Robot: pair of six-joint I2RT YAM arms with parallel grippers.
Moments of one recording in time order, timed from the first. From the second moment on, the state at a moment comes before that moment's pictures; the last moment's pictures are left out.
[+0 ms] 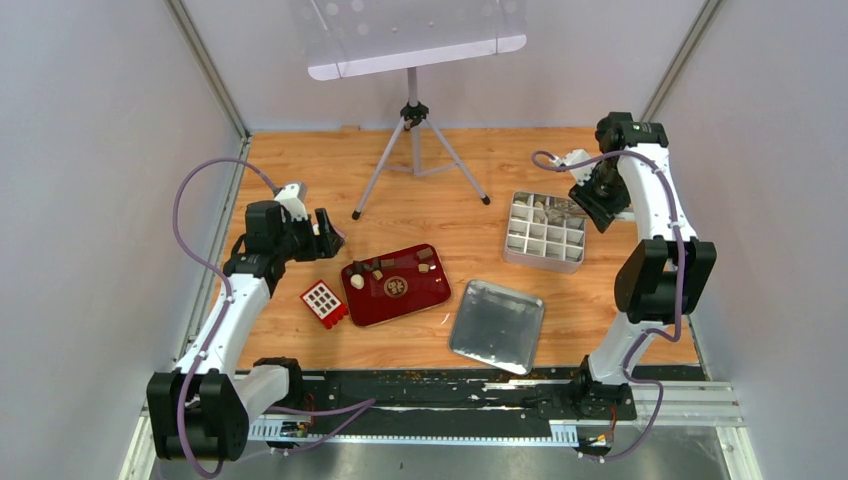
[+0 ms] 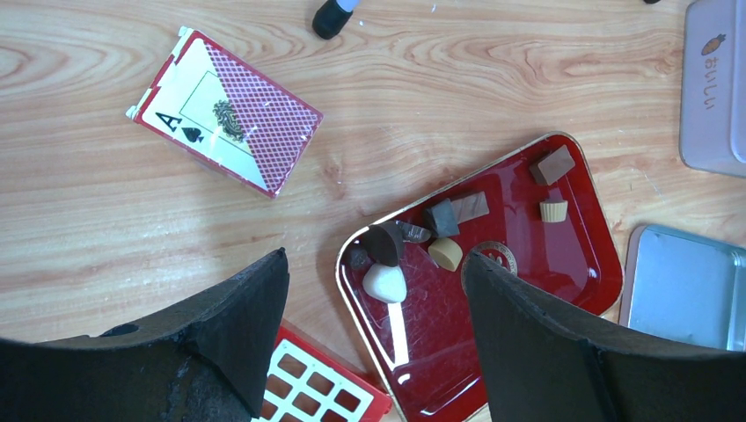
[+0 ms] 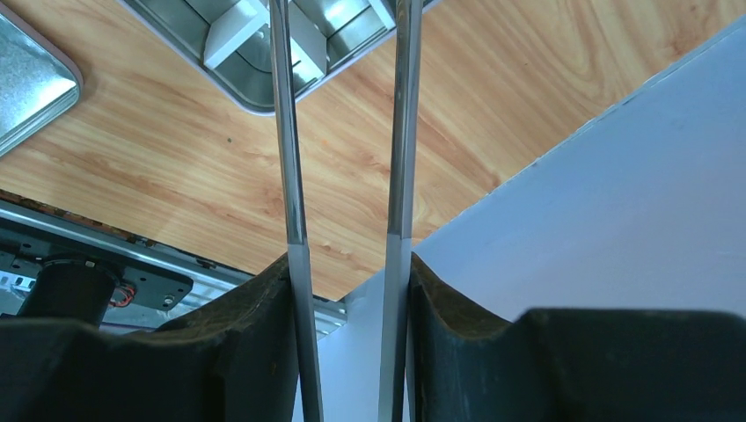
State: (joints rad) left arm -0.01 1.04 0.71 -0.31 0.33 -0.21; right arm -0.05 1.81 1.81 -1.42 0.04 -0.82
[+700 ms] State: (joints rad) left arm -0.01 1.04 0.71 -0.31 0.32 -0.21; right arm -0.05 1.84 1.79 -1.42 0.07 -0.78
